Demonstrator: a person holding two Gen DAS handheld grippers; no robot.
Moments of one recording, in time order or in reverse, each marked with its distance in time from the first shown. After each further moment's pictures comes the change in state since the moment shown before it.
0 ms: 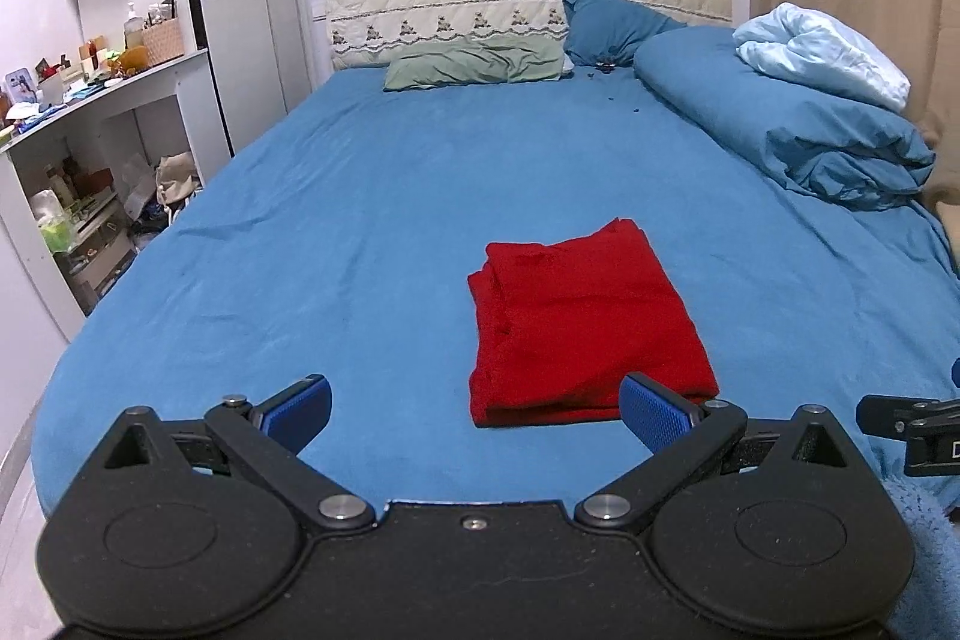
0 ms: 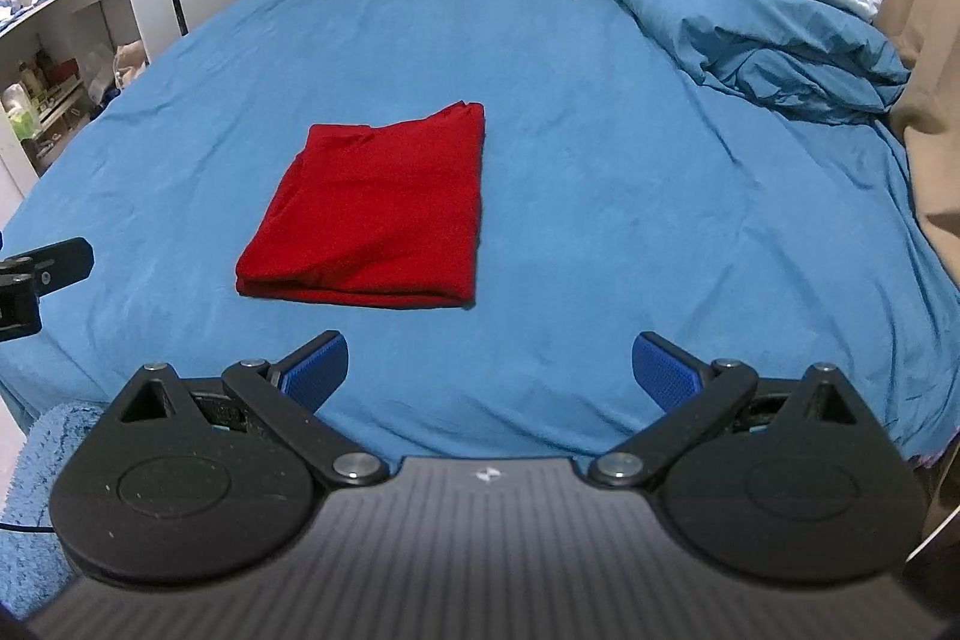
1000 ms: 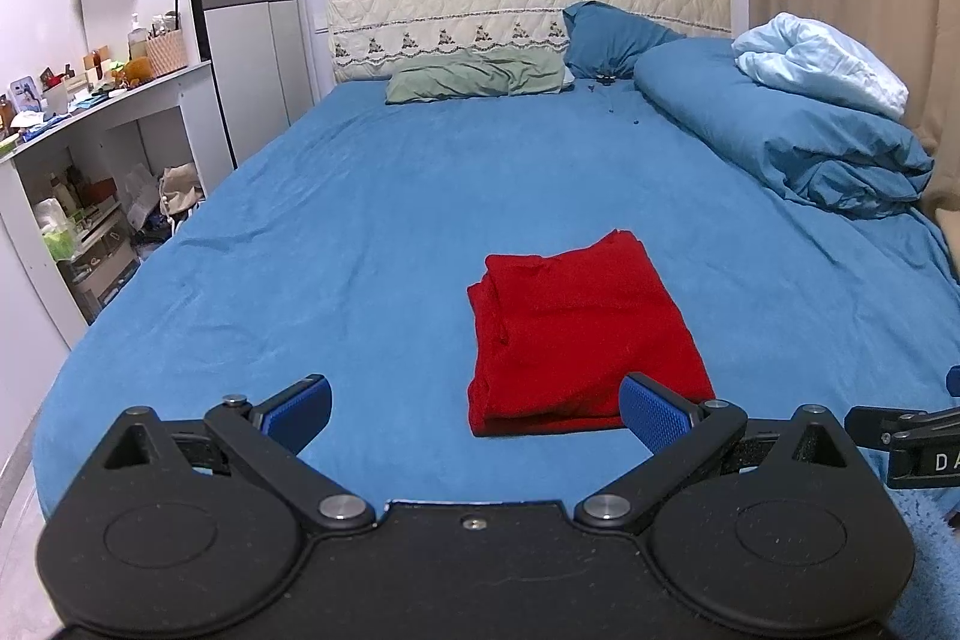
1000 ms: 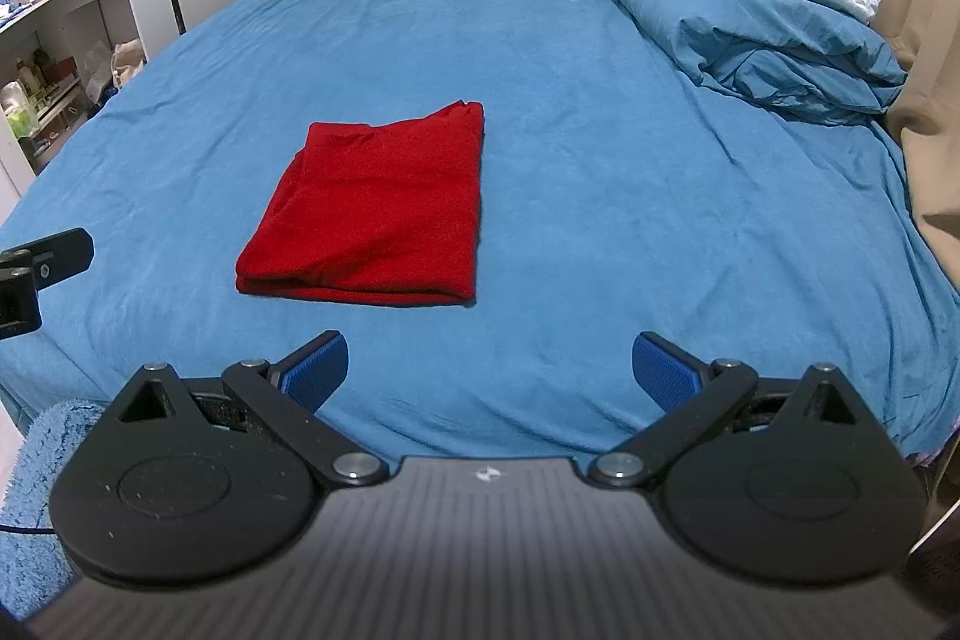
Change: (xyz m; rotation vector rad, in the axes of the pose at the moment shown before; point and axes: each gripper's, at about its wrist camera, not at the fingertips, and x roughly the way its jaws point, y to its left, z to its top) left arm -0.009 -0.001 -0.002 0.002 -0.029 0.005; right arm 0.000 0.000 0.000 0.003 -0.002 -0.003
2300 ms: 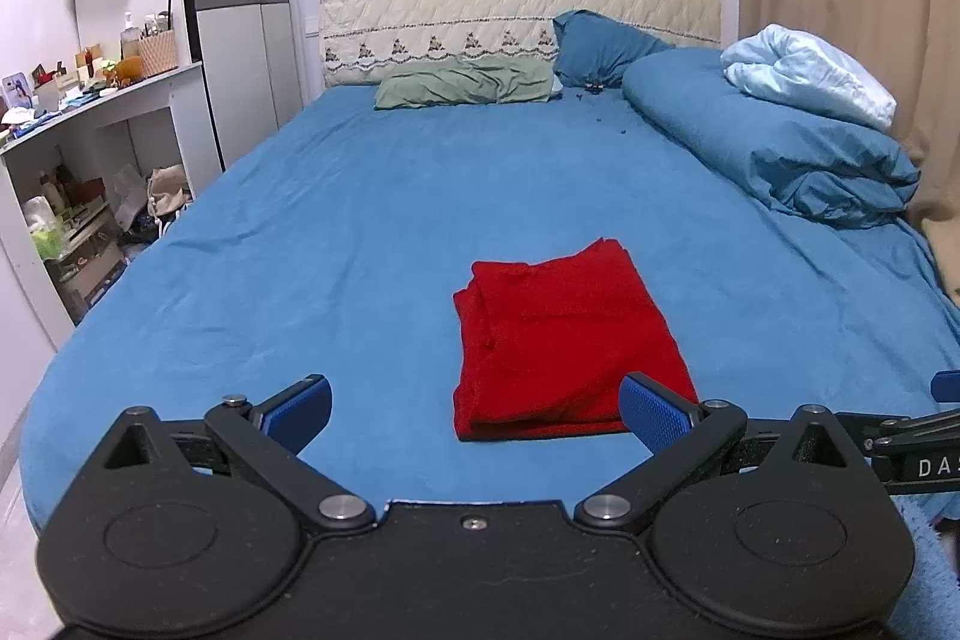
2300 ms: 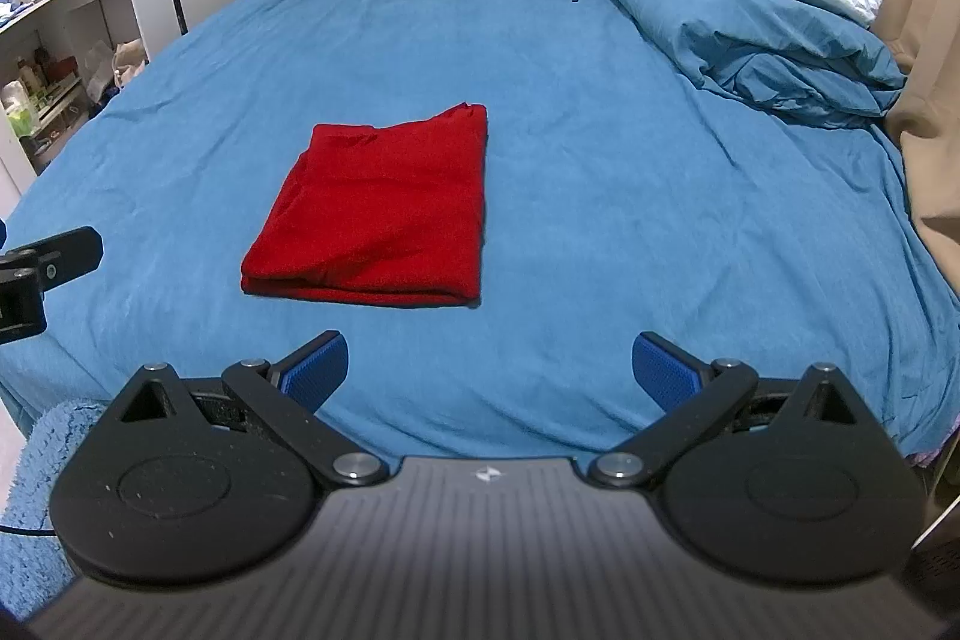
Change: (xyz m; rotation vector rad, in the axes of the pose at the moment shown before) left arm -0.004 0.003 -0.001 -0.009 -0.020 -0.032; right arm -0.003 0.004 0.000 -0.008 0.001 -0.004
